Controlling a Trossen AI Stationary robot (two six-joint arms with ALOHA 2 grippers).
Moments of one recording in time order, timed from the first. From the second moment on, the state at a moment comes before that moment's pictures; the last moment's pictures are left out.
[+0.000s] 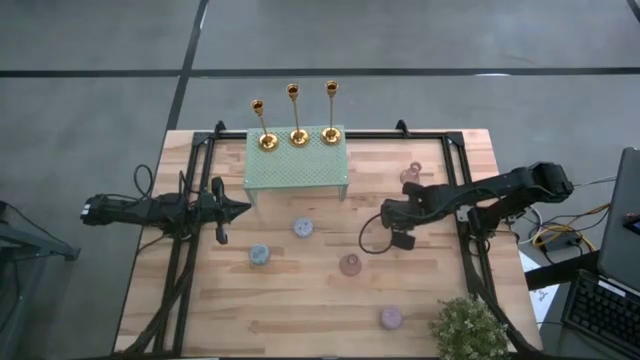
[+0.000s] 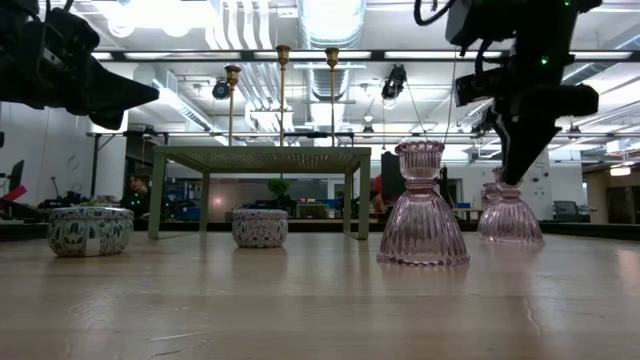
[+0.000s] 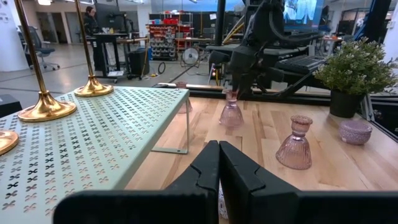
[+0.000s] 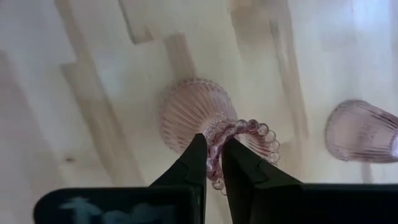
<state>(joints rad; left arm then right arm) -0.13 0.02 0.06 -0.10 -0.33 -0.02 0.10 1.37 0.90 -0.95 0.25 0.36</state>
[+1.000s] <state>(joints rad) -0.13 0.02 0.06 -0.10 -0.33 -0.02 -0.10 1.83 1.97 -1.28 0.32 -0.13</state>
